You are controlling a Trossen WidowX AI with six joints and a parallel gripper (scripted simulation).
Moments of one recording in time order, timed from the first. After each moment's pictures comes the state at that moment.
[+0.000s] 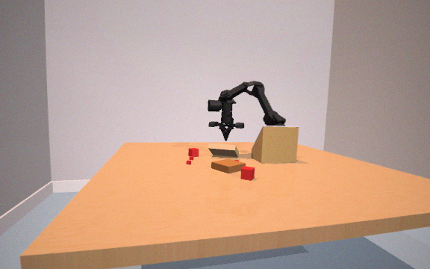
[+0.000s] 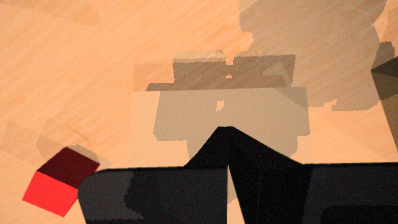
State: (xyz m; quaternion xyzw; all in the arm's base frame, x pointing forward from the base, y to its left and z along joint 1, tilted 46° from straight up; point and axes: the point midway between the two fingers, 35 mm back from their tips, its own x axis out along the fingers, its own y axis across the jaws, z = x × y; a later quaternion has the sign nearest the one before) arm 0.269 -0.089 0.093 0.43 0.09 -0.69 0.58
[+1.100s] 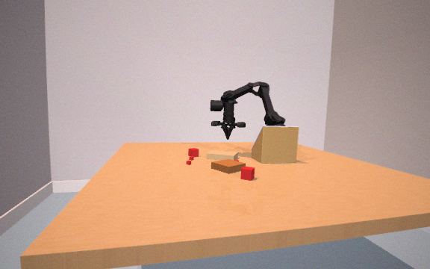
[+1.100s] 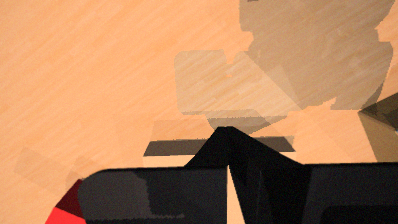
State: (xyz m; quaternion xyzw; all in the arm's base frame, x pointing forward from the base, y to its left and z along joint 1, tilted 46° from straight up) arm 0.248 -0.114 0.120 0.43 0.08 -0.69 0.58
